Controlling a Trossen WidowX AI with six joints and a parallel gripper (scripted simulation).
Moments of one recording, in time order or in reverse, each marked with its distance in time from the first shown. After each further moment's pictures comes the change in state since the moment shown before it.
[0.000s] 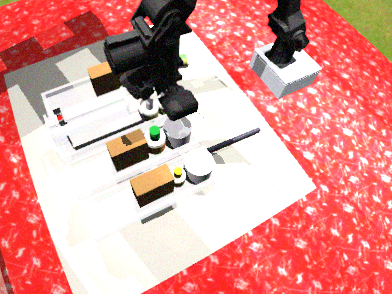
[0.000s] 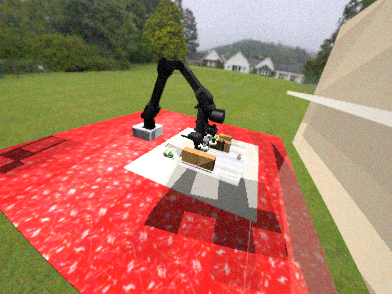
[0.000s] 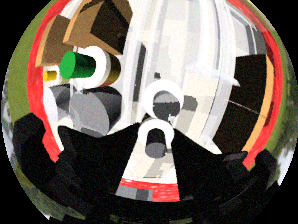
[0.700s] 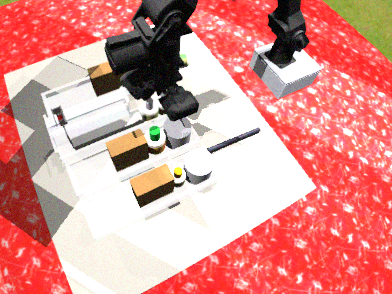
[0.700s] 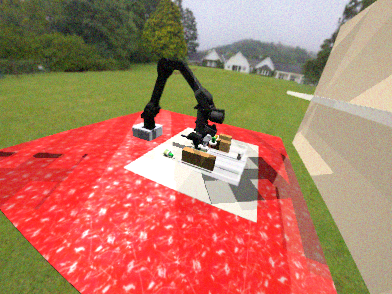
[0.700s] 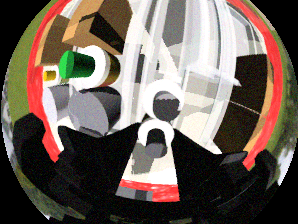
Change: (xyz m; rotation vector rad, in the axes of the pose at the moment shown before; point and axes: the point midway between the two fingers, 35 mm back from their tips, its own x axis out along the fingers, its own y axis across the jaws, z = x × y) arm 0.003 0.000 -0.001 0.000 -0.003 0.000
